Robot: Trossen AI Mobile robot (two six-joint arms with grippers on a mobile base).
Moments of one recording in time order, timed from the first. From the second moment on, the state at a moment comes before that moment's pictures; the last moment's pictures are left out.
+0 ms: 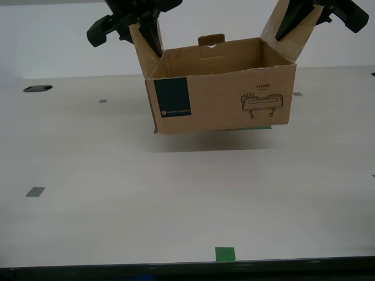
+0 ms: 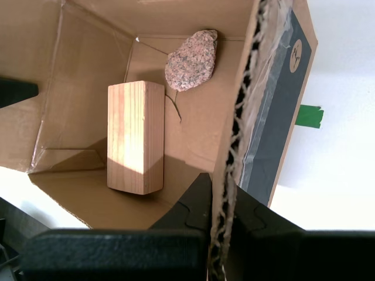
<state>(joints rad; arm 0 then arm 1) 0.28 1.50 1.18 -0.76 -0.46 0.25 -0.55 1.80 1.45 -0.77 0.27 -0.37</state>
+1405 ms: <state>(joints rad) 0.29 1.50 1.18 -0.81 -0.42 0.20 -0.62 1.71 1.44 -0.86 0.21 -0.41</state>
